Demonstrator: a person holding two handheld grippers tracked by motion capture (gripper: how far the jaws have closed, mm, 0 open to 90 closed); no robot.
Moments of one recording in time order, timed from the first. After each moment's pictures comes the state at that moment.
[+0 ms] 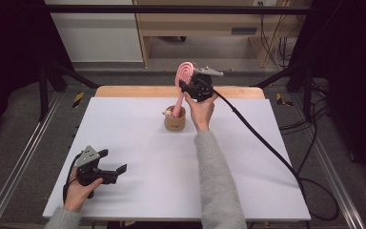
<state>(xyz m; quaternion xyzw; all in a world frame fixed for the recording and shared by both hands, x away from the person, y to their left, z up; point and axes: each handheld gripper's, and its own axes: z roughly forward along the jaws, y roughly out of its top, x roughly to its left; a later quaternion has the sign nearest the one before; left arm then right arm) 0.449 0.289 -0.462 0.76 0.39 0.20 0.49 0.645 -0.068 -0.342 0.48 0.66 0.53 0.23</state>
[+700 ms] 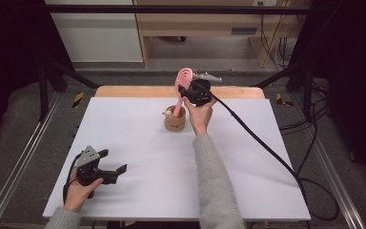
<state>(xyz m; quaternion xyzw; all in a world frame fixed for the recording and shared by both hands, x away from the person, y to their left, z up) 0.449 0.288 -0.462 0.76 0.39 0.20 0.49 0.646 -0.066 -0.364 0.50 0.66 0.53 0.21</state>
